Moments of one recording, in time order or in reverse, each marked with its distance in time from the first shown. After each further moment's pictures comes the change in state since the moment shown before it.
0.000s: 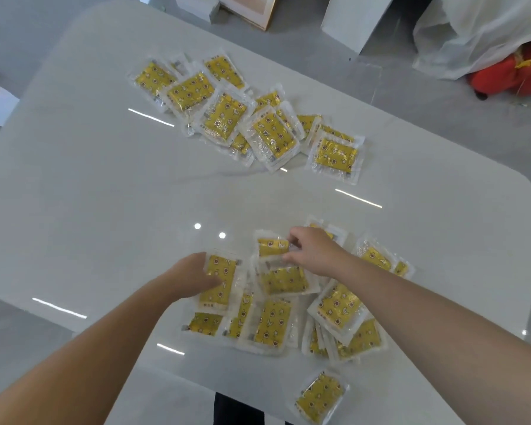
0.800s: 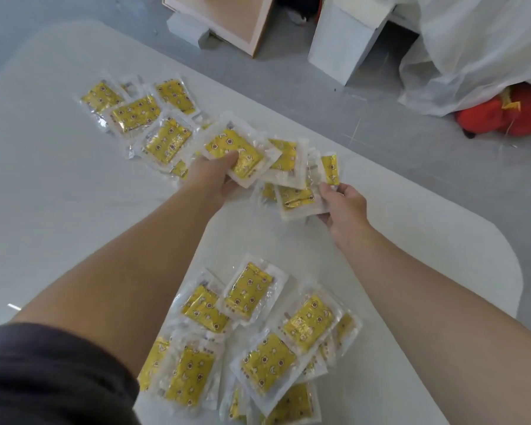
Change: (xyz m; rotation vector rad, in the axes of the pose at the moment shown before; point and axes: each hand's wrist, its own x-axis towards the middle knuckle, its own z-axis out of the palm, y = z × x) left_hand 0.083 0.261 -0.023 -1.290 0.328 0.216; right_hand 0.063 0.099 -0.152 1.222 0.613 0.277
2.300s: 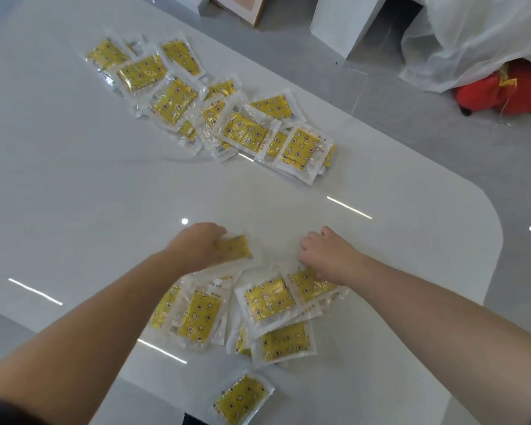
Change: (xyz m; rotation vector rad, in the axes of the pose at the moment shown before) left_hand -0.098 -0.101 -0.111 1.690 -0.387 0.248; right_hand -0.084 0.080 -0.067 -2.252 -0.881 -0.919
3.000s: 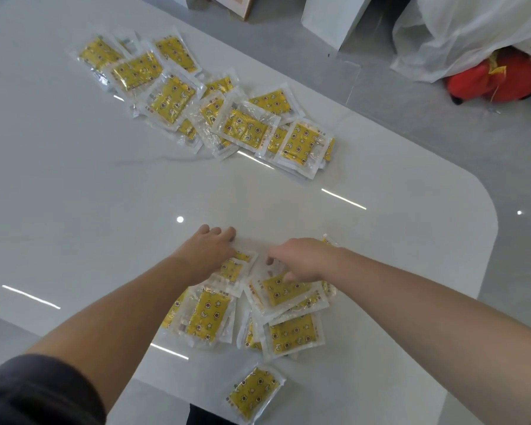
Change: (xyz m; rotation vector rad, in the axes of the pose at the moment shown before) left_hand 0.001 -0.019 0.024 0.718 0.025 0.413; right_hand 0.022 -0.039 -0.040 0.568 -0.212 0.024
